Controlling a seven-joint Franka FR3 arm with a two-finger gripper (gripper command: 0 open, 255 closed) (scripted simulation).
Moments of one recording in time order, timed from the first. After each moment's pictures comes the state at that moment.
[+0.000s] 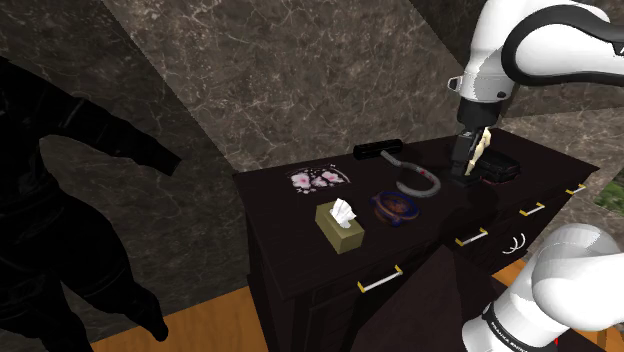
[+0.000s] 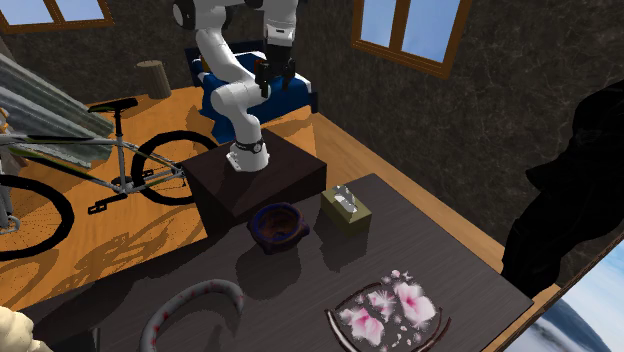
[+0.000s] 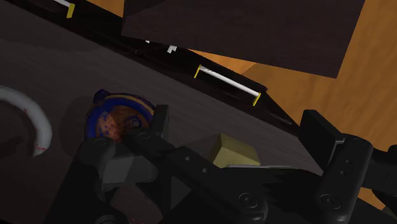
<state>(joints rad) 0.01 -0.83 -0.01 -2.40 -0.10 1.45 -0.14</state>
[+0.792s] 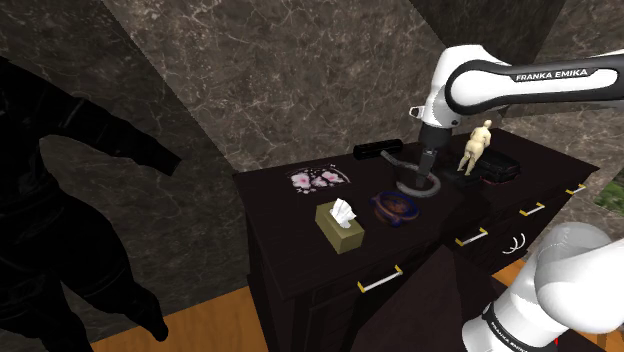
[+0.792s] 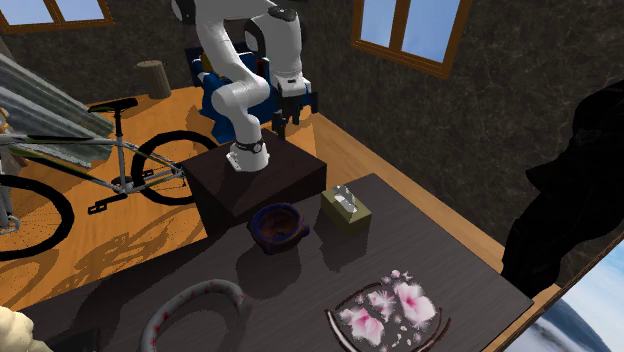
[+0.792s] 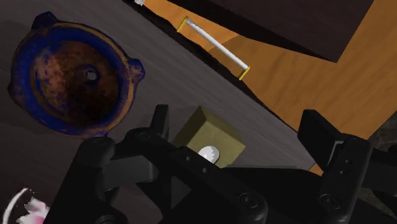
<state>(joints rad) 0.08 -0.58 -0.21 -2.48 -0.05 1.80 -0.43</state>
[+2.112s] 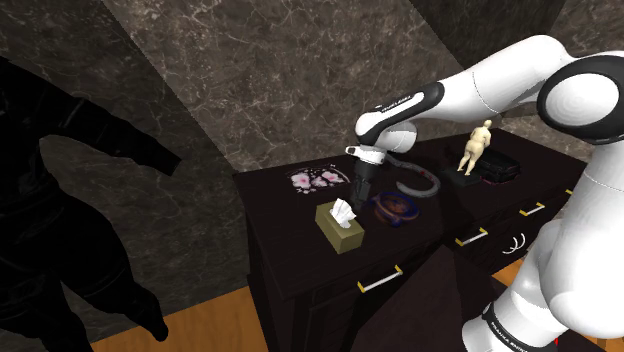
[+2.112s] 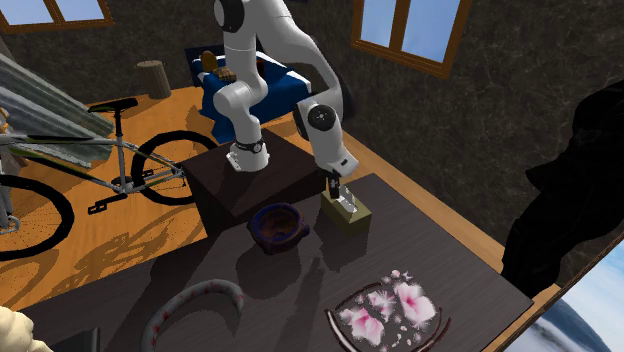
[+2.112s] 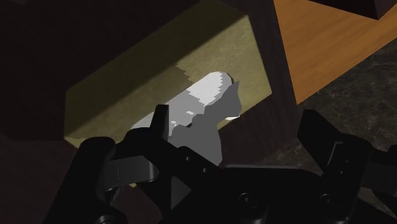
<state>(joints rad) 0.25 0.16 -0.36 -2.21 0.49 2.11 -1.19</state>
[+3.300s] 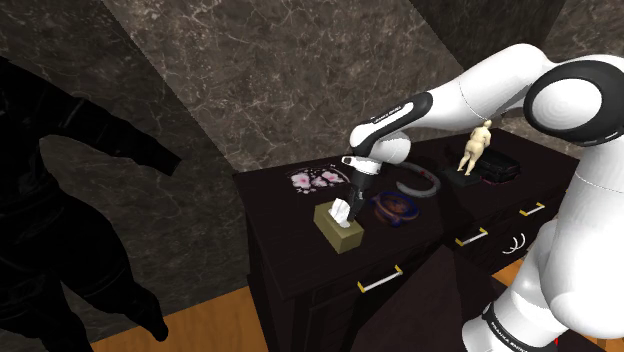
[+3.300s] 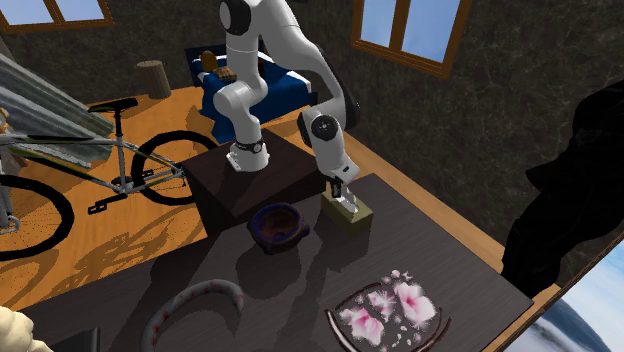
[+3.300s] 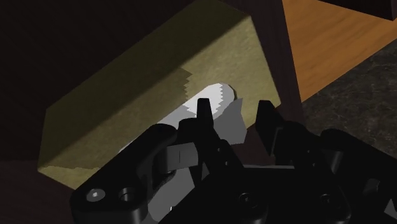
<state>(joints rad) 0.26 0.21 -0.33 -2.24 0.55 2.18 -1.23</state>
